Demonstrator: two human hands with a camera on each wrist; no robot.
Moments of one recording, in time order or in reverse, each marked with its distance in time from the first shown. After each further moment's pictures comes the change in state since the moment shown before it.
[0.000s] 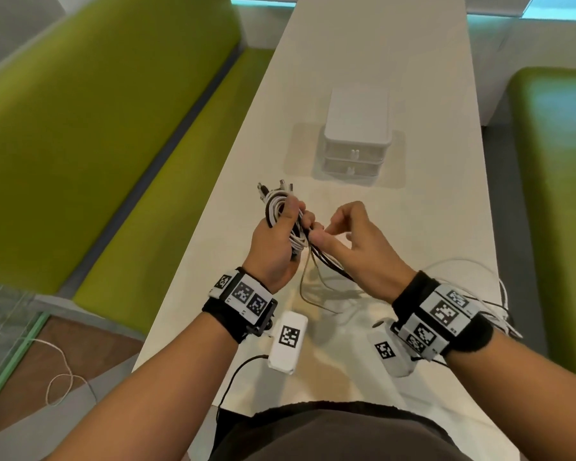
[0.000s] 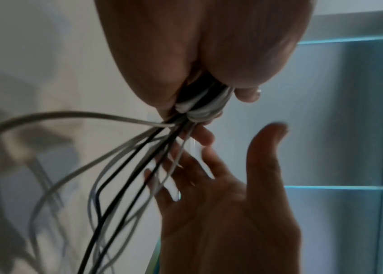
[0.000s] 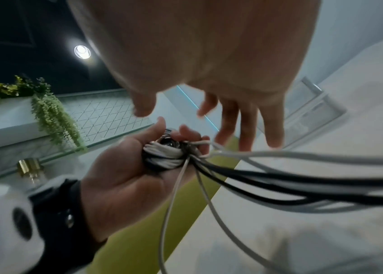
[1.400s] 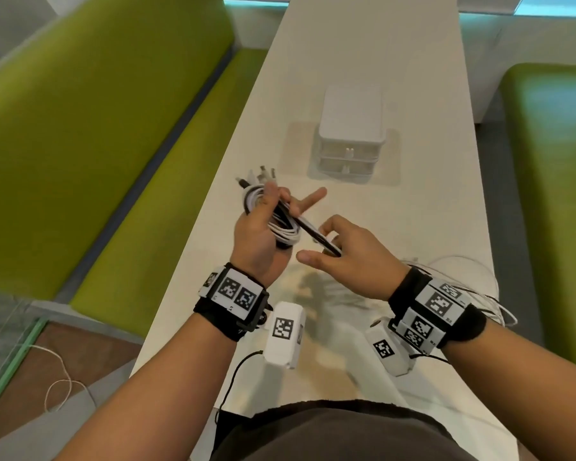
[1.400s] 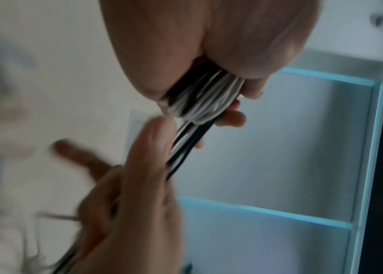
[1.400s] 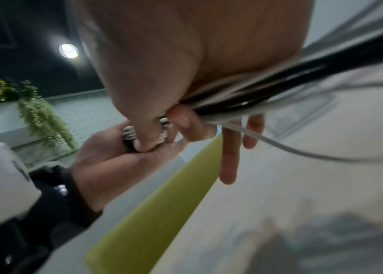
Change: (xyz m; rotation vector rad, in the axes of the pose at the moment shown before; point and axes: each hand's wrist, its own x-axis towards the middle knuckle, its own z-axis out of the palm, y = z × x) left_hand -0.002 0.017 0.000 -0.120 -0.158 0.049; right_hand 0.001 0.004 0.000 -0.156 -0.116 0.008
